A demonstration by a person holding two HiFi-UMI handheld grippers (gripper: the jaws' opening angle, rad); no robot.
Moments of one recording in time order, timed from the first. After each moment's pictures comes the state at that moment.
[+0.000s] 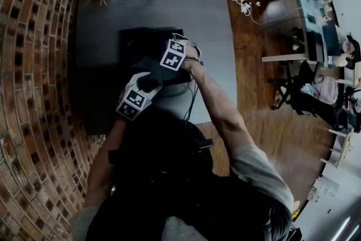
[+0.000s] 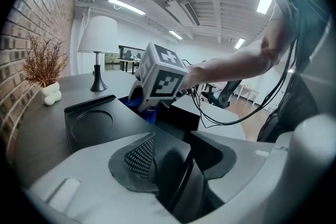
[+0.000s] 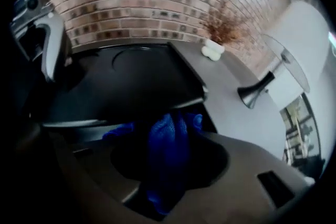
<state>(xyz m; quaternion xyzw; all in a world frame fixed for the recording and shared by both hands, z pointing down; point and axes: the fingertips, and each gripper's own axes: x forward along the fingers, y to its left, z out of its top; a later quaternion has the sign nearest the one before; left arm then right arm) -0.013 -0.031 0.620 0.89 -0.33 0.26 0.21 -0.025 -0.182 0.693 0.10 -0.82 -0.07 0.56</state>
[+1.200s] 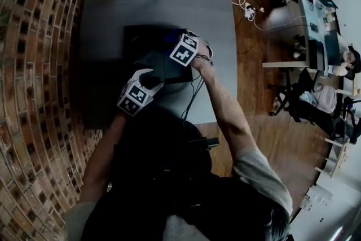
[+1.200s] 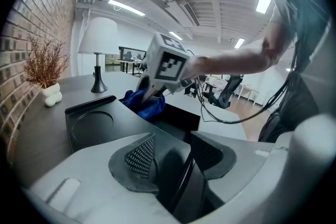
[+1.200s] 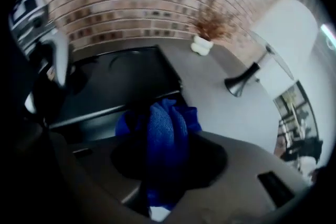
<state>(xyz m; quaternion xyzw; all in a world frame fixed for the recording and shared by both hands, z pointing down) -0.013 -0.034 0.616 0.89 -0.33 0.25 0.19 0.002 -0.198 0.670 0.14 -0.80 -0.05 0.58</state>
